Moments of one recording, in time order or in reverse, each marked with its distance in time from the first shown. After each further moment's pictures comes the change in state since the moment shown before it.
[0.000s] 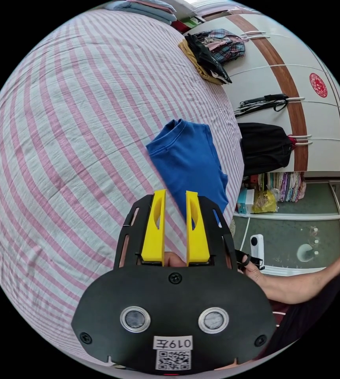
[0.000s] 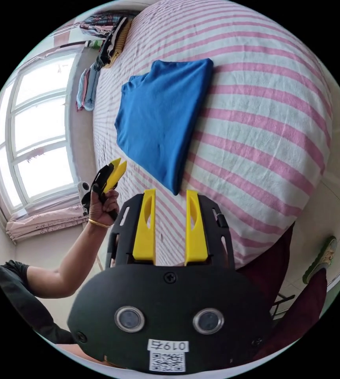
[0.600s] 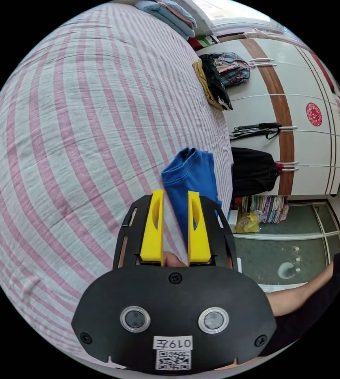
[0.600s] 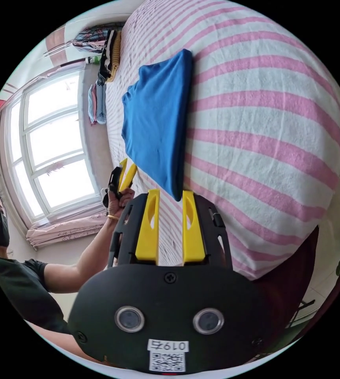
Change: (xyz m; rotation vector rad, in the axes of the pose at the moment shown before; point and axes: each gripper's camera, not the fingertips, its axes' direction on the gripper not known) left arm -0.082 -0.098 -0.121 0.116 0.162 -0.110; right arm 0.040 0.101 0.072 0.045 -0.204 0.076
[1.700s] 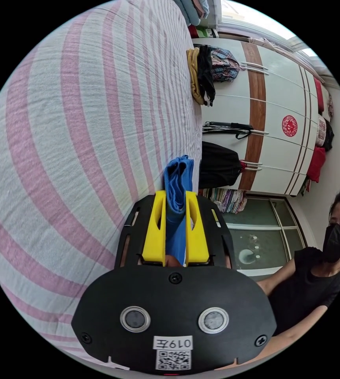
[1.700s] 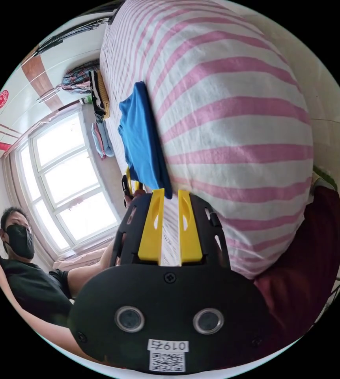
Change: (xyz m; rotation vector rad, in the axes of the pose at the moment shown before) left arm -0.021 -0.111 -0.027 -0.122 0.344 -0.025; right arm 0.072 0.102 0.076 0.179 -0.156 0.199
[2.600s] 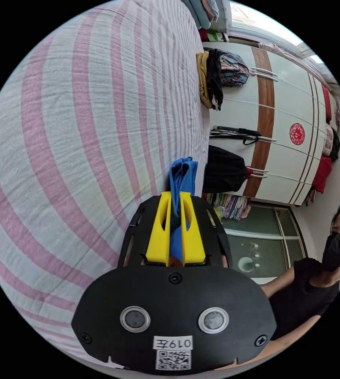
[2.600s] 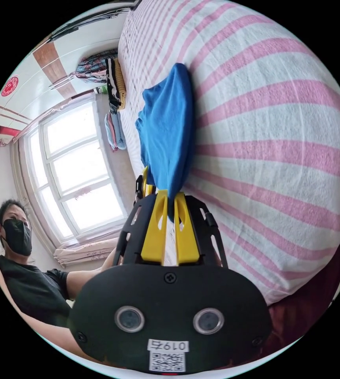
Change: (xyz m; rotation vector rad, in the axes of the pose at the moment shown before) left arm 0.011 0.020 0.094 0.018 -0.027 -0.083; right arm 0.026 -0.142 0.107 -0.072 -0.084 -0.082
